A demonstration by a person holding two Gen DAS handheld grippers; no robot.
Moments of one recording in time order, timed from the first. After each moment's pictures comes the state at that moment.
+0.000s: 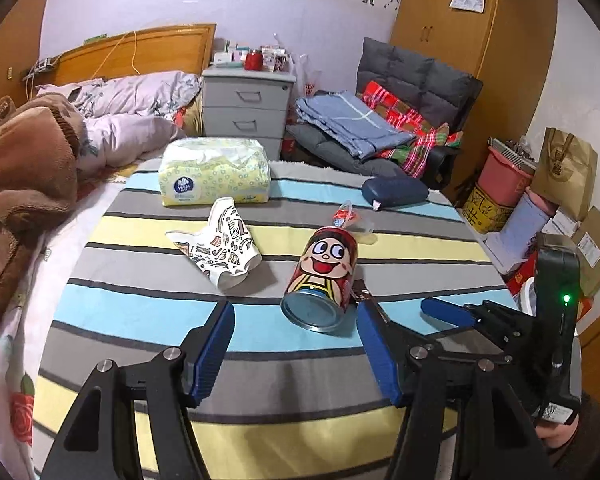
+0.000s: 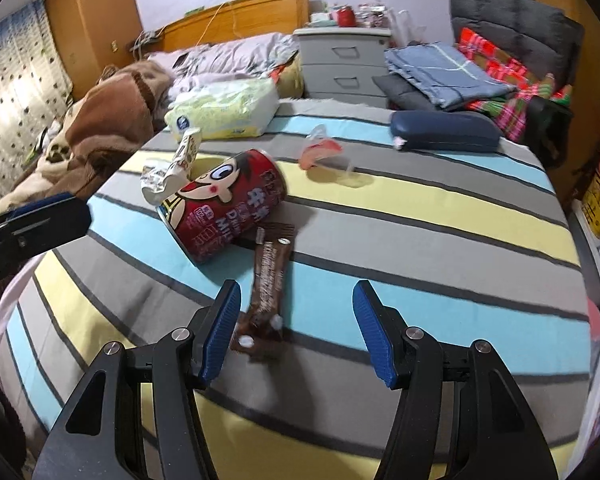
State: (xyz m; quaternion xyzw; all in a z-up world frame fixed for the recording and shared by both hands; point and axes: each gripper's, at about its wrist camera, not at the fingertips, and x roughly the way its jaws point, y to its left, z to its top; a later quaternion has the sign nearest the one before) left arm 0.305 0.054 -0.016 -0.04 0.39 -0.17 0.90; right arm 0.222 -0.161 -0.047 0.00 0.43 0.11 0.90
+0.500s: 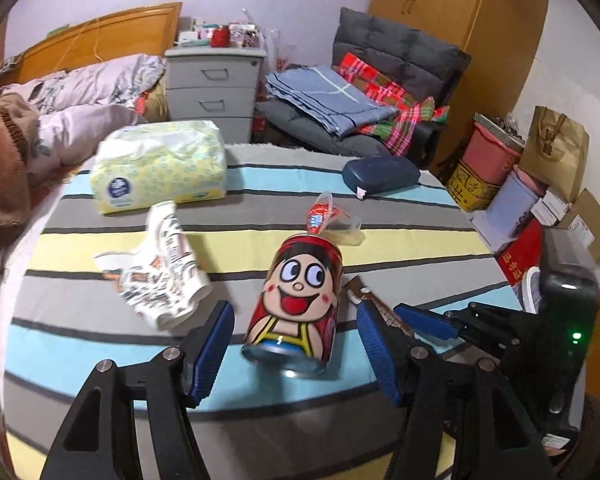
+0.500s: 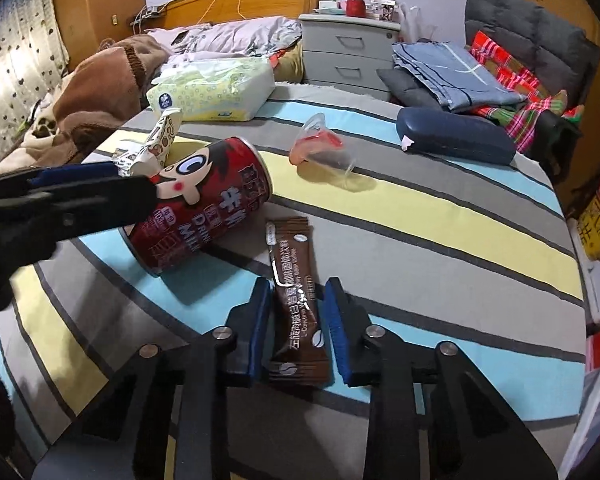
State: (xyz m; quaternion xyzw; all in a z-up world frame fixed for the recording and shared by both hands) left arm 0.360 0.015 -0.041 -0.03 0.43 -0.23 0.87; right arm 0.245 -0.162 -0.056 -0.04 0.45 0.10 0.89
